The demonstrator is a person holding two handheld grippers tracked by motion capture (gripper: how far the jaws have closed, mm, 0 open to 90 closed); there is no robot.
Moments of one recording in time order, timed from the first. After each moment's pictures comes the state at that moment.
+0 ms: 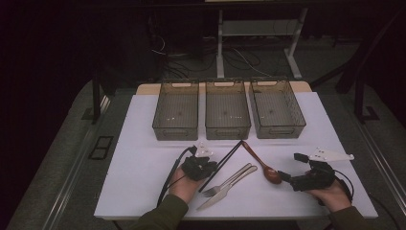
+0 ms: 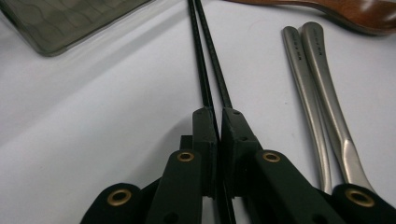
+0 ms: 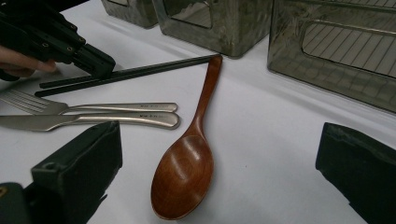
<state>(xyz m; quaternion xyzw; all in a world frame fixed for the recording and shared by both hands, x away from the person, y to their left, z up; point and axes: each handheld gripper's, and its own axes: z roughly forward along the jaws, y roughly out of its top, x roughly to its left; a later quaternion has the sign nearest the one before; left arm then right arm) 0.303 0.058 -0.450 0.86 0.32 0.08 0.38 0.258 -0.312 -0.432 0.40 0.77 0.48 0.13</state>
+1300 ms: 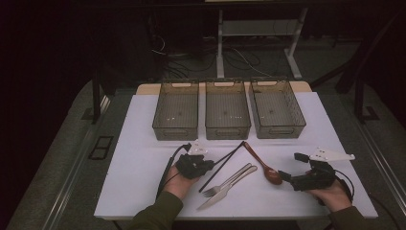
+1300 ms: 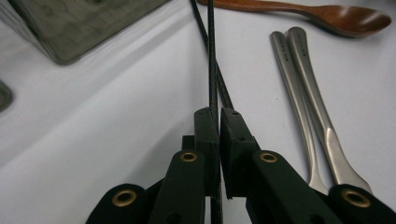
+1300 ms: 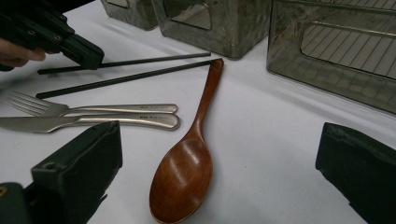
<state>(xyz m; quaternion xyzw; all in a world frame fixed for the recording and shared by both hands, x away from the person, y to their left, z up) 0.304 0.075 -0.436 0.87 0.30 0.07 0.39 0.258 -0.313 -0.432 0.40 0.77 0.48 0.13</state>
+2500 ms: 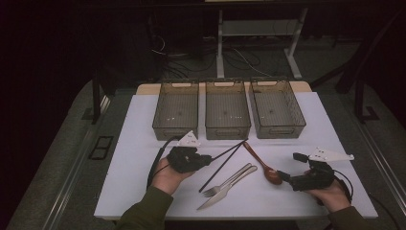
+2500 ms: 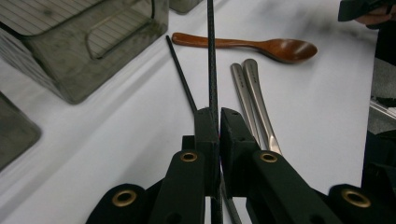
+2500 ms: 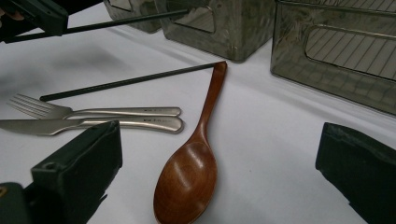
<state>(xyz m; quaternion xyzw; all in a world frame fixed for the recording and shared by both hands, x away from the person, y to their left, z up) 0.303 0.091 -0.386 0.87 0.26 0.04 0.42 0.258 -0.310 -0.432 0.40 0.76 0.49 0.12</state>
